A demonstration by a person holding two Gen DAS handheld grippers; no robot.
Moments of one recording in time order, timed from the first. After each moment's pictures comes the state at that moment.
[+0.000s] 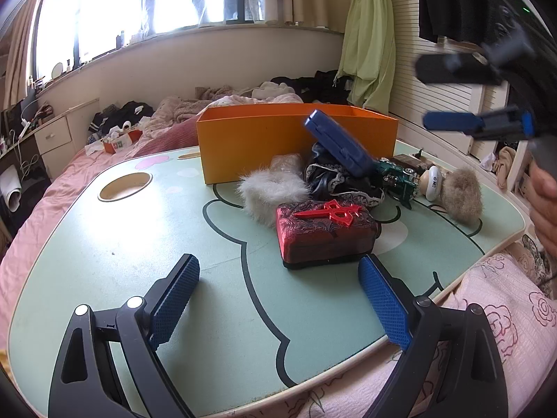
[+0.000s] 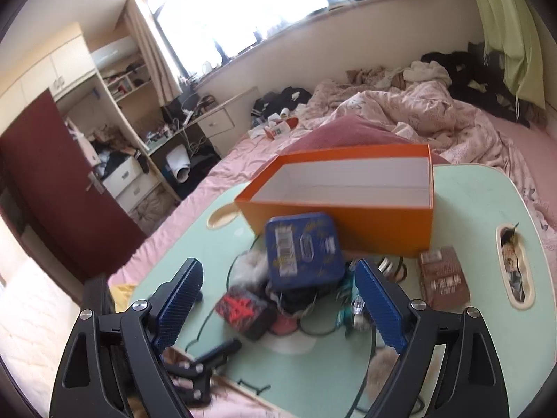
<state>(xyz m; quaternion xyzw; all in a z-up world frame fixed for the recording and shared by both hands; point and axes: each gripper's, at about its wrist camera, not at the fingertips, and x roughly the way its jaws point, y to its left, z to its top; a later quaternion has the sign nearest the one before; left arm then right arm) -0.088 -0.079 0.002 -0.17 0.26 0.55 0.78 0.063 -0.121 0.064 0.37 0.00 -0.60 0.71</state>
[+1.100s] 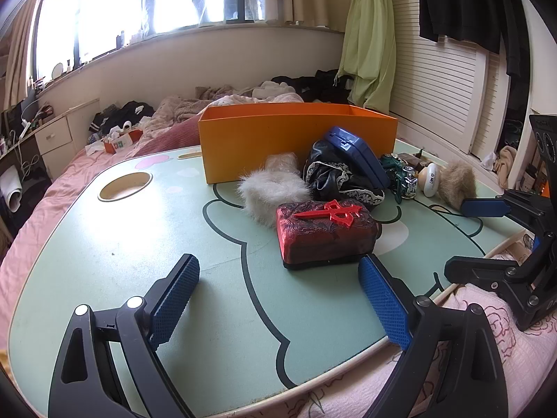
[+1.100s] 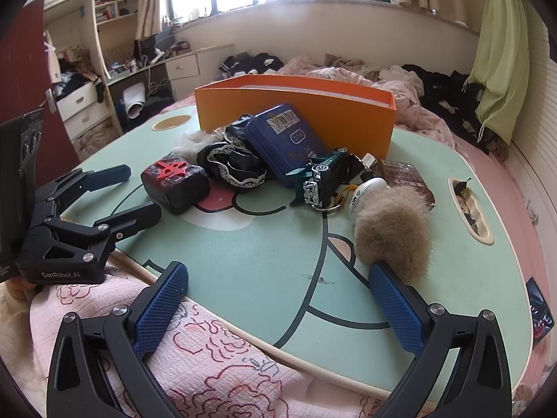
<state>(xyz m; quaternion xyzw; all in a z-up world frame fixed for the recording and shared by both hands) -0.088 -0.079 0.002 -0.17 0.26 0.55 0.78 0.106 -0.085 -0.015 0.31 0.17 -0.68 0.64</state>
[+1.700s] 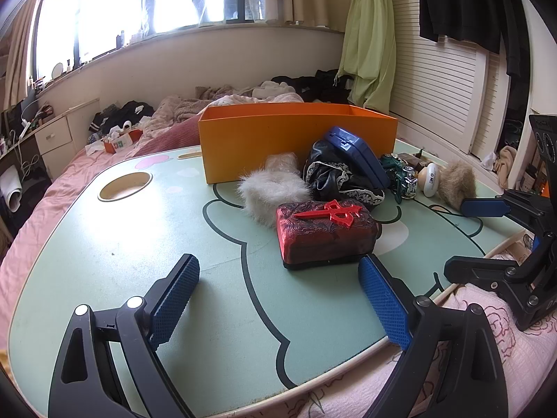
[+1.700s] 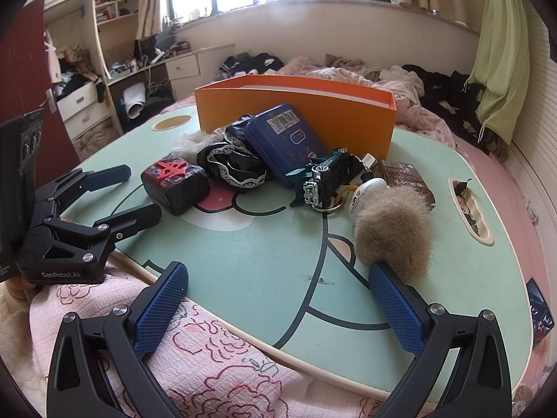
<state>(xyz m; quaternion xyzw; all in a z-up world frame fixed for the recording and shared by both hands) -0.089 -0.079 0.002 -0.17 0.26 0.55 0.78 0.107 -0.086 -0.013 0.32 0.17 -0.68 0.64</state>
